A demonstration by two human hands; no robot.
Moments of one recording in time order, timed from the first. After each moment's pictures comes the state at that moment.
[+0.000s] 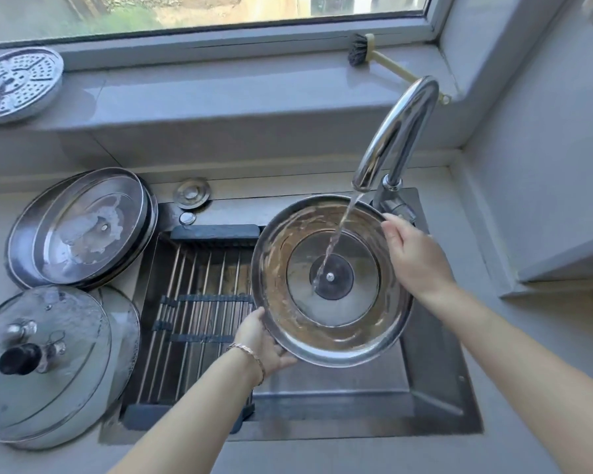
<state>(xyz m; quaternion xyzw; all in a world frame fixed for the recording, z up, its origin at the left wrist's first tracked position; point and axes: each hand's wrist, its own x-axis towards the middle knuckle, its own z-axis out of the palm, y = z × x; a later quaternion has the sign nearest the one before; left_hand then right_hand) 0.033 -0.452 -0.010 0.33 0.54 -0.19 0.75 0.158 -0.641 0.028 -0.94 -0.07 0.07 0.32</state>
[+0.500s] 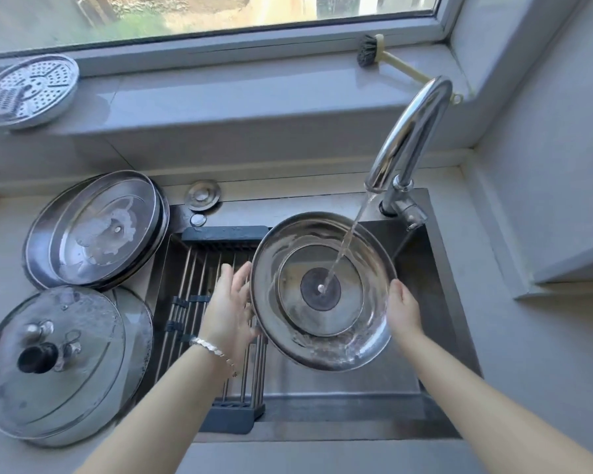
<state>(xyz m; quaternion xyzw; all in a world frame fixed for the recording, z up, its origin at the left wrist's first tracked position) 0.036 -0.413 0.033 0.49 0.39 -0.08 0.78 0.106 -0.623 -0.052 -0.75 0.24 0.20 0.58</state>
